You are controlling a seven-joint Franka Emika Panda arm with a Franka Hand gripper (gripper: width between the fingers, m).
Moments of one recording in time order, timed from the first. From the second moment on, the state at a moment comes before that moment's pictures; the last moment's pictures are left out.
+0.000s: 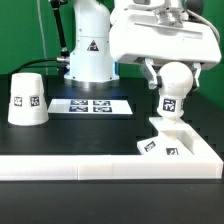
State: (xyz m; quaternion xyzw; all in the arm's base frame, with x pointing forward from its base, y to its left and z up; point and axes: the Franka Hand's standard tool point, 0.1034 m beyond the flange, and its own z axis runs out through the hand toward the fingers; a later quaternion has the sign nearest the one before) arm 0.593 0.101 0.121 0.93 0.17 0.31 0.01
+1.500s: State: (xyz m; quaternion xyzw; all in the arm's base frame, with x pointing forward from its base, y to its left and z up) arm 0.596 0.100 0.145 0.94 0.17 0.30 0.01
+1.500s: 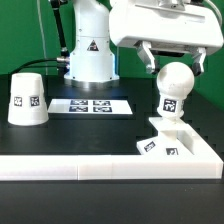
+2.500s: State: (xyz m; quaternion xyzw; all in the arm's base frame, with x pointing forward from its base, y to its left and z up) arm 0.596 0.105 0.124 0.98 0.19 0.03 -0.02
